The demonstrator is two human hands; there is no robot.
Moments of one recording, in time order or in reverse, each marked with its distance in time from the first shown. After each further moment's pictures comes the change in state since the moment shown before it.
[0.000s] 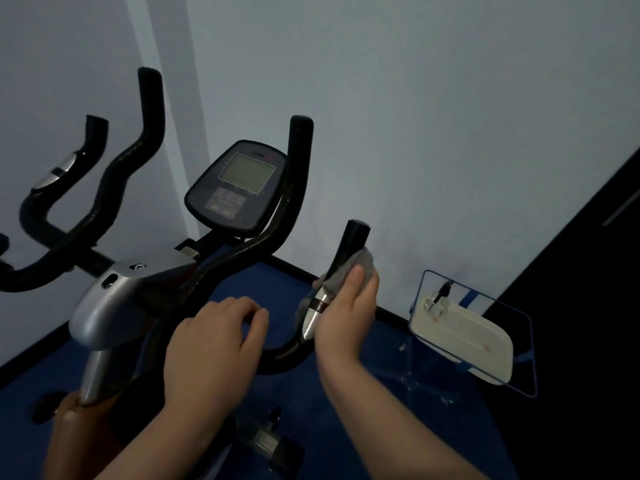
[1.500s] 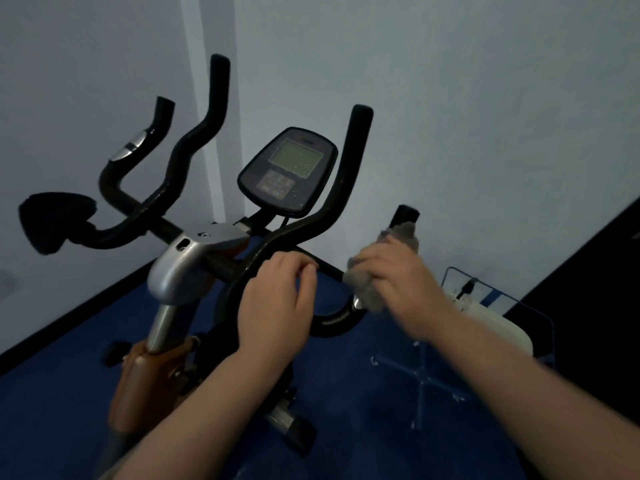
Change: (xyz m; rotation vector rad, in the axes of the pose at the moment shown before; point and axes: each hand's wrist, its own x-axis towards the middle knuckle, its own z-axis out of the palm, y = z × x) left_hand -0.003 -0.004 -0.005 -0.321 0.107 0.064; right_hand 0.026 -0.048 -0.046 -0.951 -0.973 -0.858
